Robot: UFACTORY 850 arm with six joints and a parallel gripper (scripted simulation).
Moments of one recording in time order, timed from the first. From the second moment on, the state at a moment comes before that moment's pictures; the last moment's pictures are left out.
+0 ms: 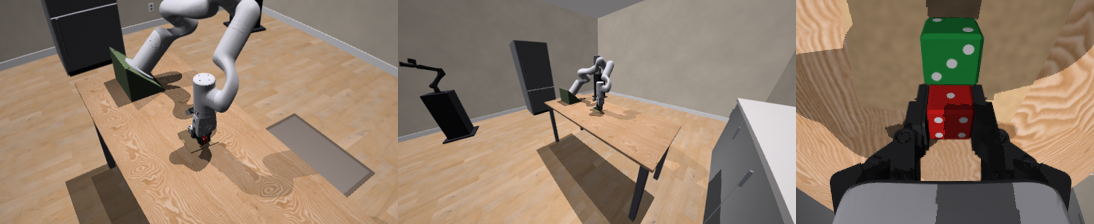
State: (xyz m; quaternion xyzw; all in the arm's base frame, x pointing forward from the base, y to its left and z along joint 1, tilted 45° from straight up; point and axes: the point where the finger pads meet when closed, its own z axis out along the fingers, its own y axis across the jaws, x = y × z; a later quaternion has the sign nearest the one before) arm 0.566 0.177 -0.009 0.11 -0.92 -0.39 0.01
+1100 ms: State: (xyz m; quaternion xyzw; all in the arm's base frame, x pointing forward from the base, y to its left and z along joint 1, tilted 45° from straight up) arm 0.566 0.180 -0.011 0.11 -0.92 -0.39 0.01
